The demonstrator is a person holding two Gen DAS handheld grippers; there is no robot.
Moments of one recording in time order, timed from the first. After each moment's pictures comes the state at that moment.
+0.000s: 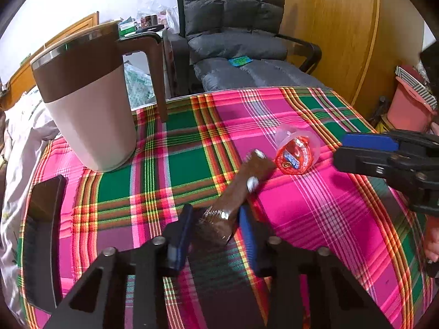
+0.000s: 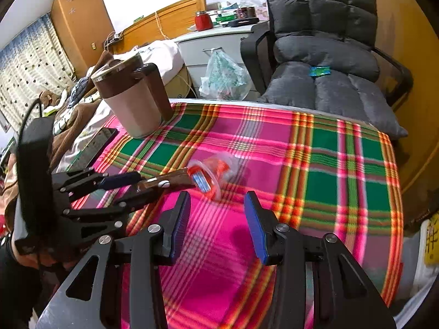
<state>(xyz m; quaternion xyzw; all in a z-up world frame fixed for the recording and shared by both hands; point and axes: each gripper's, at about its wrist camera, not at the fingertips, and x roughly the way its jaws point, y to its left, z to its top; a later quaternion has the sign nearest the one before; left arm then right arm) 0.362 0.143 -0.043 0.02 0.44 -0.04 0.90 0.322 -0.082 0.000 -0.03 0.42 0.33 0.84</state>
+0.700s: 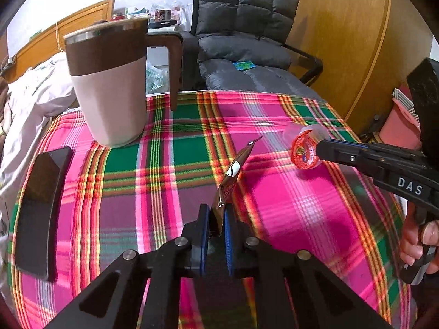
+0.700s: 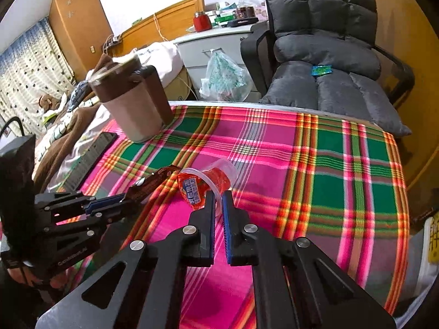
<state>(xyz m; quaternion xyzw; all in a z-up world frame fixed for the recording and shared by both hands) 0.329 0.153 -0.027 -0.04 0.44 -0.04 0.90 0.315 -0.090 0.005 -0.01 0.42 0.33 0.84</state>
